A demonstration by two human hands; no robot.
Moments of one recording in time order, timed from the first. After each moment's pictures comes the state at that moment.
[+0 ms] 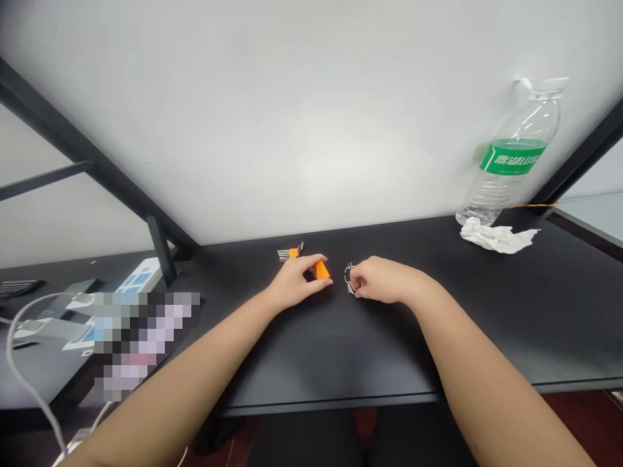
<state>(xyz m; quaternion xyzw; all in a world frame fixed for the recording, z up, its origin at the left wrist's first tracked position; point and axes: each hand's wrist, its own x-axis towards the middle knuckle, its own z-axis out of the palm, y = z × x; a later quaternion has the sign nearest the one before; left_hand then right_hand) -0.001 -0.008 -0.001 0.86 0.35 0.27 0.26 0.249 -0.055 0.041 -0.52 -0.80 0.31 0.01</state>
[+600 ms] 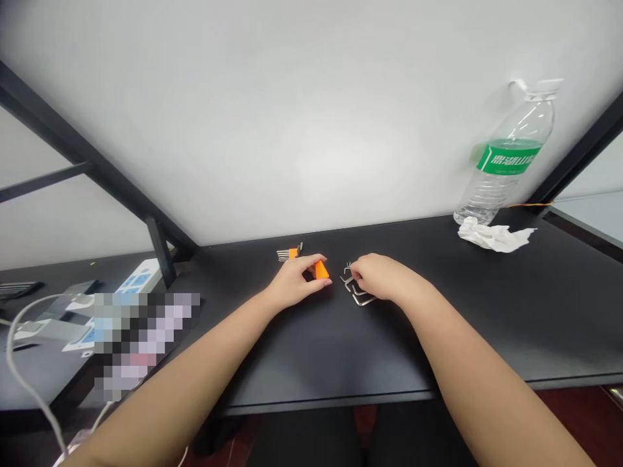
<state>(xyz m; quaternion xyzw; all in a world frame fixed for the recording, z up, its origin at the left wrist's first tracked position) 0.000 -0.008 -0.001 0.86 0.35 0.26 0.26 0.249 -0.047 0.020 -0.56 -0.82 0.16 0.02</state>
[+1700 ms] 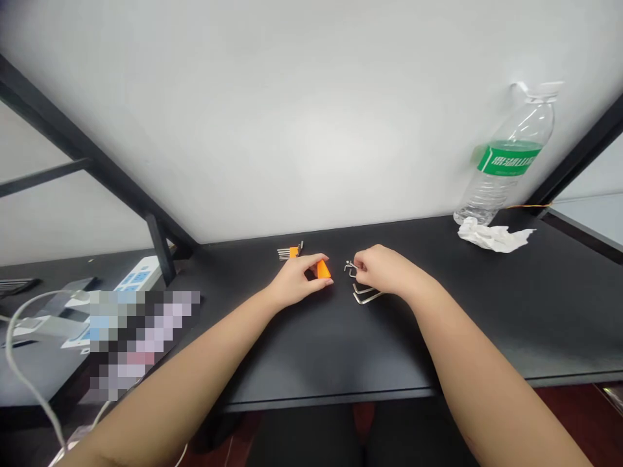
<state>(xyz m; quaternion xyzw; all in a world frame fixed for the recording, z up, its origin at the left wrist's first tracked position) 0.000 -0.009 0.000 0.86 0.36 0.25 0.26 0.249 -0.054 0.040 -0.60 -0.77 0.20 0.07</state>
